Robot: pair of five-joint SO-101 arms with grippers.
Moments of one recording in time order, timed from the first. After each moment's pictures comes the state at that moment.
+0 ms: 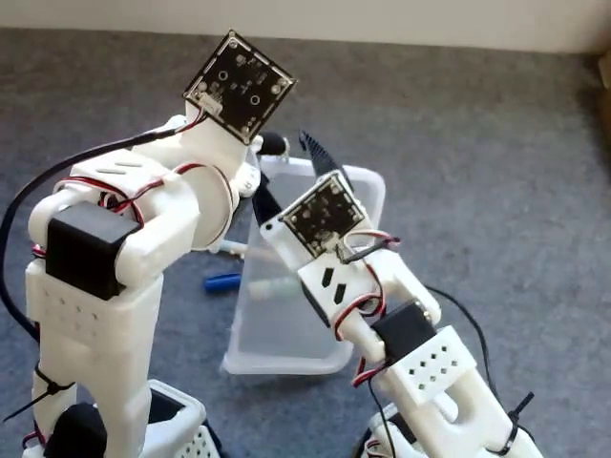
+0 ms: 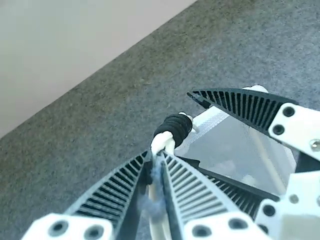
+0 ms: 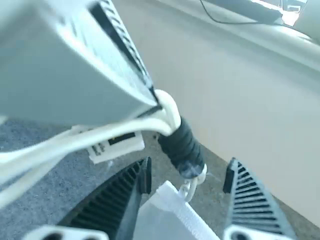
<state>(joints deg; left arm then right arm) 17.4 -25.5 -21.0 94.3 -12.2 -35.9 -54.9 51.0 15.8 18.2</state>
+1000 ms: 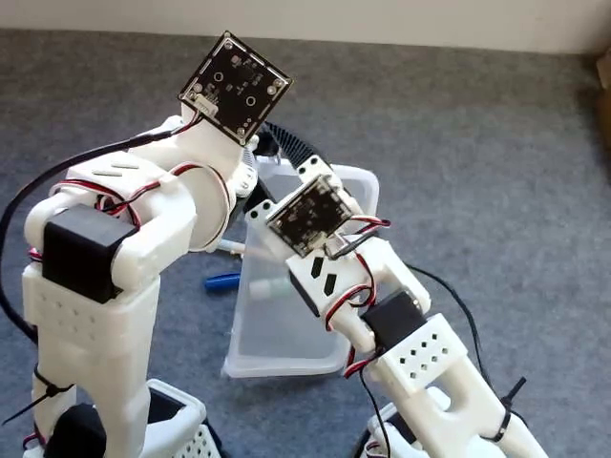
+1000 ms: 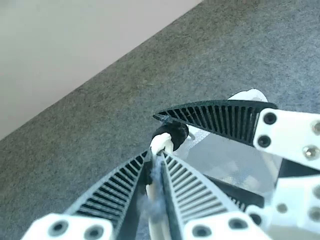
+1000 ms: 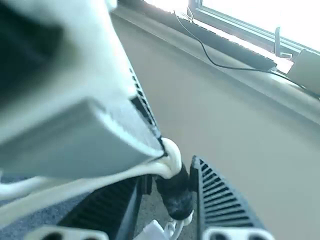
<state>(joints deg) 17.4 -25.7 -21.0 94.4 -12.2 -38.7 -50.5 47.1 8.6 23.4</state>
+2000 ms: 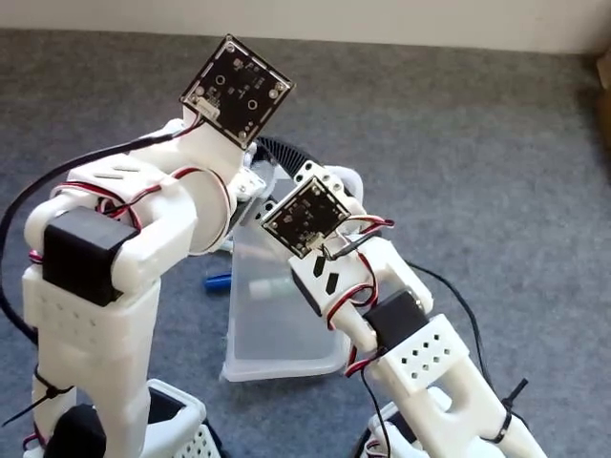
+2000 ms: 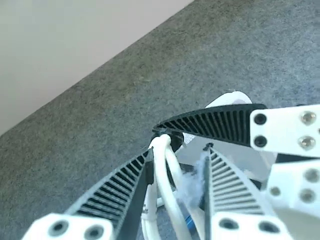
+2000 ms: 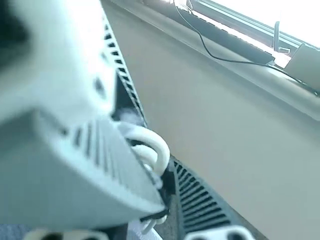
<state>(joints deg) 17.5 -26.2 -21.1 95.8 -12.2 -36.9 -50.5 47.1 10.7 24.6</state>
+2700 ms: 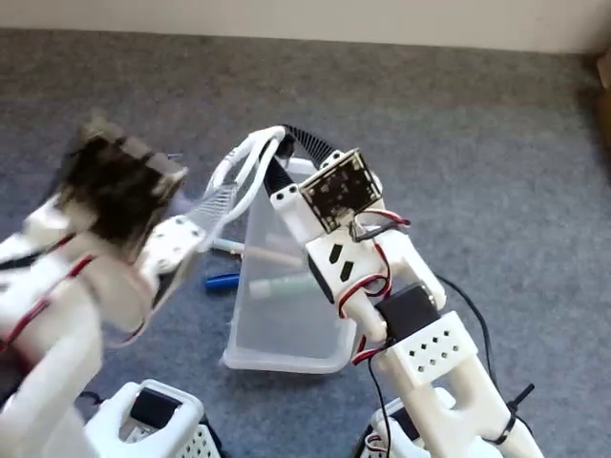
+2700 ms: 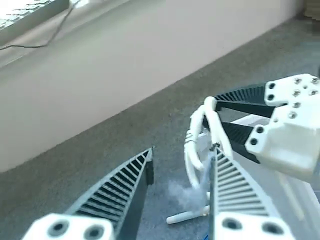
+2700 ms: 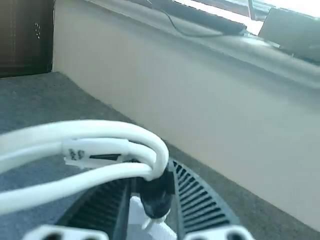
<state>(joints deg) 12.1 -41.5 -25.2 100.0 -12.2 -31.7 -50.5 46.8 14.4 16.0</state>
